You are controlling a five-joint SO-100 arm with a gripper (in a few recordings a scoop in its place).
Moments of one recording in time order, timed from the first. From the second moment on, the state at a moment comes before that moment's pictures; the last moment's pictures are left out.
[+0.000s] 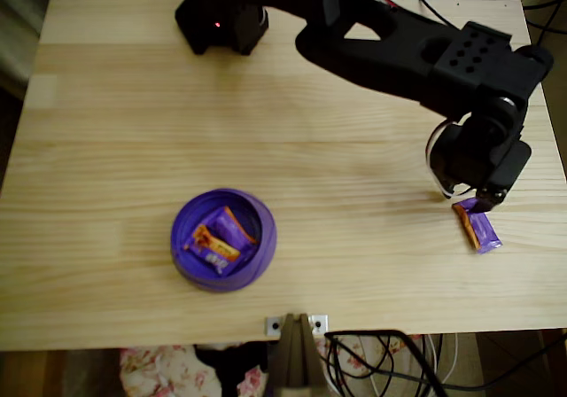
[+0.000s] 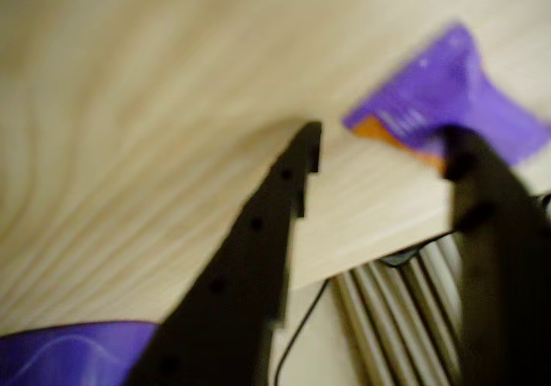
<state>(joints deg) -52.3 20.1 1.2 88.4 -1.8</state>
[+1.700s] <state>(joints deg) -51.9 8.3 -6.5 56.4 54.1</state>
